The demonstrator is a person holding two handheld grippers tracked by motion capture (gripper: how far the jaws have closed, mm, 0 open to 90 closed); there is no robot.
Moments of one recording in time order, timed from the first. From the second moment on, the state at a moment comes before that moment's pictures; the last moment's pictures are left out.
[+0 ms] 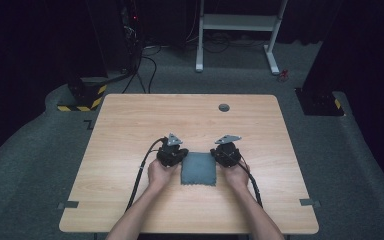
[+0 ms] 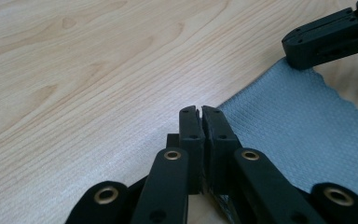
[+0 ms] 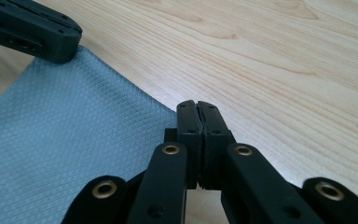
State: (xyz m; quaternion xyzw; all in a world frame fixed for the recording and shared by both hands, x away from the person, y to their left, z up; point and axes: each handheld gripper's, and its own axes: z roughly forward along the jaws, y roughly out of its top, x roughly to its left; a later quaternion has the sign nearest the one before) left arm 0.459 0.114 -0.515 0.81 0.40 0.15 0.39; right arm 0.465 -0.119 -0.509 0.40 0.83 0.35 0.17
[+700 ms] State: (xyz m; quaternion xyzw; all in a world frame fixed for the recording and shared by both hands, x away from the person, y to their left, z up) left arm 0.422 0.120 -0.522 0.83 0.36 0.14 0.40; right arm 0.432 -0.119 -0.519 0.36 0.85 0.37 0.14
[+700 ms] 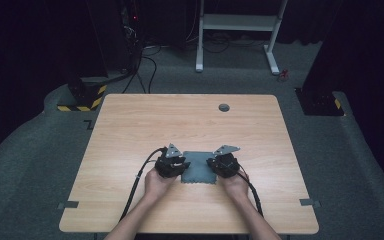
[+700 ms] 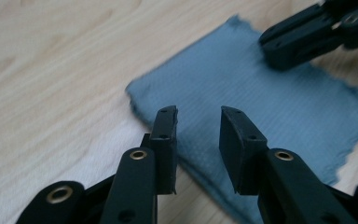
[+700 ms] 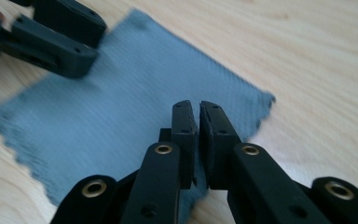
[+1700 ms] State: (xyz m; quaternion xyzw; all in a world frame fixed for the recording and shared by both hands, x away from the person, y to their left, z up) left arm 0.375 0.154 -0.509 0.80 0.38 0.16 0.44; right arm 0.386 -0.156 -0.507 0.37 0.82 0.41 0.16
